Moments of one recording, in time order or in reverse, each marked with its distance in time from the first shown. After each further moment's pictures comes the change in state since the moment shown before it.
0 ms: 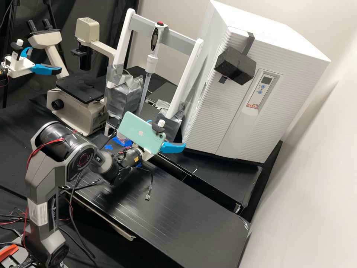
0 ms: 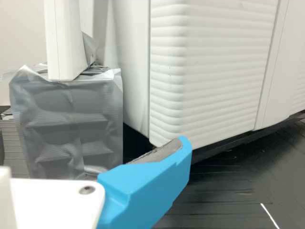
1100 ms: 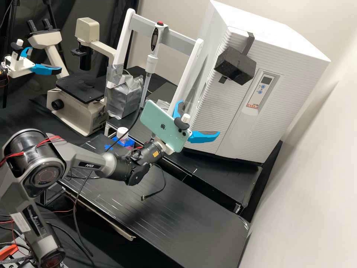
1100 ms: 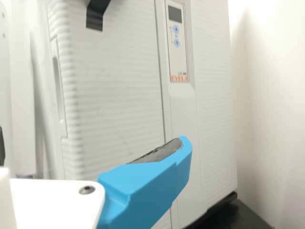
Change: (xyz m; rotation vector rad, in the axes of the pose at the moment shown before) arm -0.015 0.119 -0.017 0.075 0.113 0.284
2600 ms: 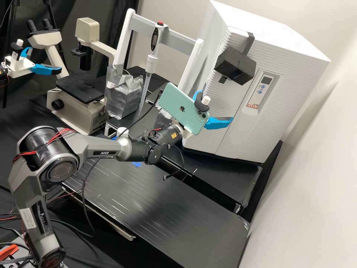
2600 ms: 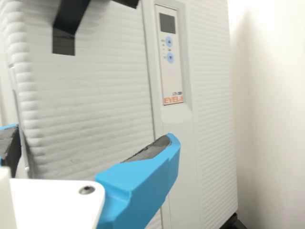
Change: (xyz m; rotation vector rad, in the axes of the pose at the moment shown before) arm 0.052 0.021 -0.018 0.005 -0.049 -0.003
